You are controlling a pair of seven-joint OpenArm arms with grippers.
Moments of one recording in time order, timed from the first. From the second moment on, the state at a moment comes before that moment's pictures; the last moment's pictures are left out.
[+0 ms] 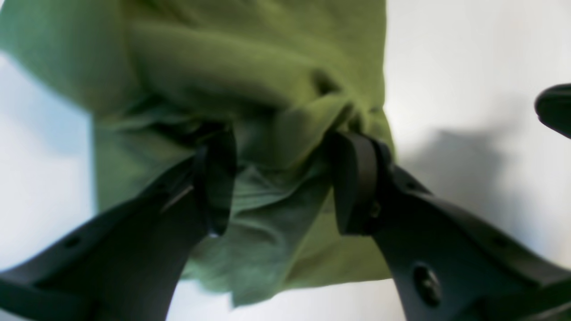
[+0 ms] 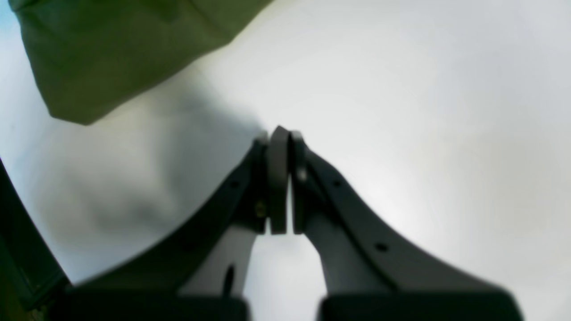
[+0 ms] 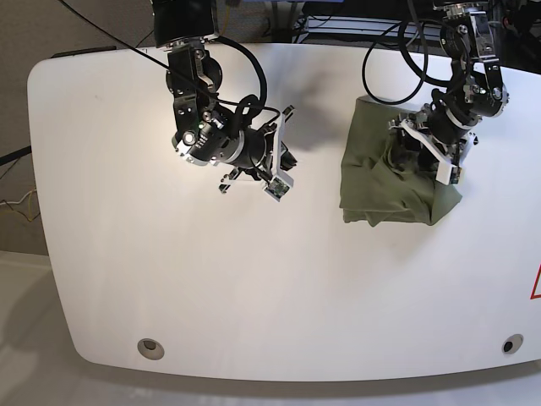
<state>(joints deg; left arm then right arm) 14.9 -12.1 -18.0 105.6 -30.5 -20.0 54.2 -0.5 -3.1 -9.7 98.1 11.1 39.1 -61.5</state>
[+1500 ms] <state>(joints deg) 18.8 -16.7 -30.5 110.1 -30.8 -17.5 54.0 4.2 -4.3 -26.5 91.0 11.0 39.1 -61.3</state>
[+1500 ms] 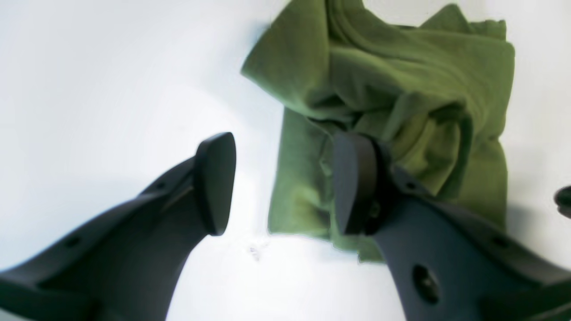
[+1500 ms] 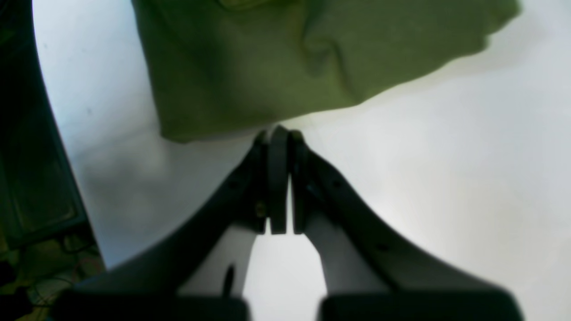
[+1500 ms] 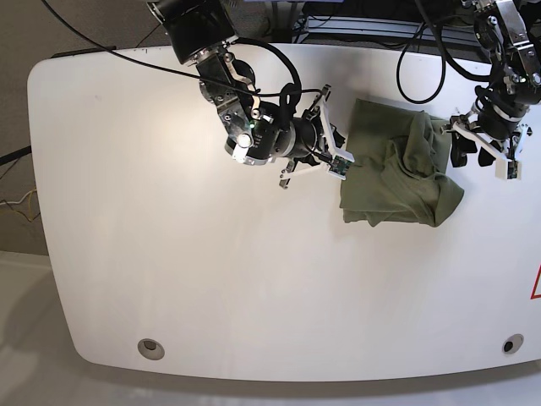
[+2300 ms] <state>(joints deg) 24.5 -13.4 -34.3 109.2 -25.0 -17.4 54.1 10.6 -8.0 -26.4 79.2 11.0 39.1 -56.8</state>
